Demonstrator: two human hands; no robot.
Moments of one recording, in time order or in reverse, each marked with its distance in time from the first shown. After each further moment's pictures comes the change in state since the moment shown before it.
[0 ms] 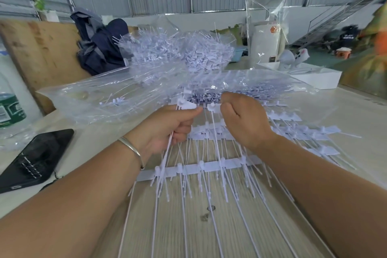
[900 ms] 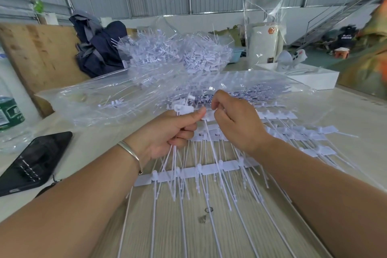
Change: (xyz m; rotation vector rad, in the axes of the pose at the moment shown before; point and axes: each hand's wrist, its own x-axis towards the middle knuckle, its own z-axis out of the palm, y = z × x) left_hand -0.003 -0.003 0.003 0.005 -0.136 0.025; right_hand -0.002 -0.003 0.000 0.092 -0.021 -0.061
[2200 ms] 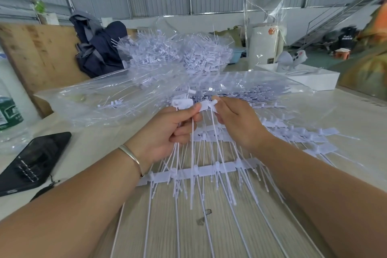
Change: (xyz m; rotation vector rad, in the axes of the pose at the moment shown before) left_hand 0.001 -0.001 0.004 -0.159 -0.008 0.117; right_hand 0.001 0.004 0.001 0.254 -0.073 0.213
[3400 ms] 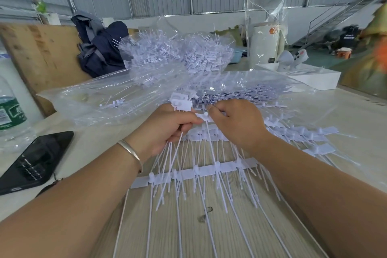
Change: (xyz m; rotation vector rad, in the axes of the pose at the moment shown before) left_hand 0.000 0.005 -0.006 0.377 0.187 -0.016; right_hand 0.003 -0.001 0.005 -0.378 0.094 -0.078
